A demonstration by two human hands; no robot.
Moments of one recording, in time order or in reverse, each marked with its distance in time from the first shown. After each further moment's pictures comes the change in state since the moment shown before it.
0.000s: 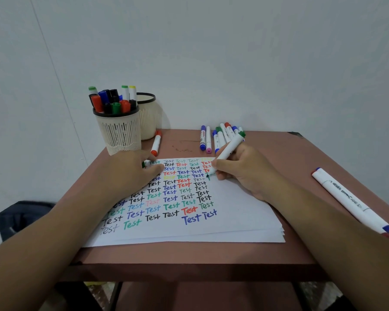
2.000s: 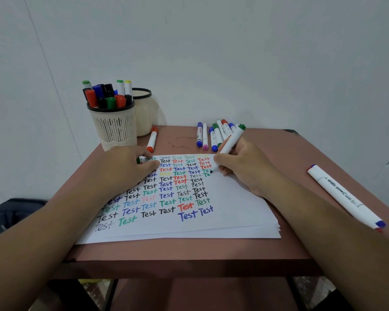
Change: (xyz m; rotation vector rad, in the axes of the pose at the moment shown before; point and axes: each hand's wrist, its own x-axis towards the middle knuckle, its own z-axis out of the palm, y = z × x) left_hand 0.004 -0.004 0.003 -0.038 -0.003 0.008; right_hand -0.002 -0.004 0.000 -0.100 0.111 -0.008
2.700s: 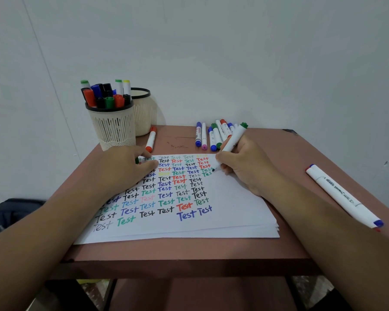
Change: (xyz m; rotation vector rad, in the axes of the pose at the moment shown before) left_hand -0.001 0.000 0.000 -0.014 0.014 0.006; right_hand 0.007 0.007 -0.002 0.016 0.048 -0.016
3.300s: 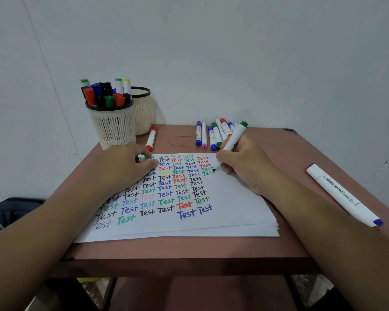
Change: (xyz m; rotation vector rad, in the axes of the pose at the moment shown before) left_hand -0.003 0.003 -0.003 -0.005 -0.004 -0.003; right_hand 0.001 0.000 -0.001 0.033 -0.020 0.015
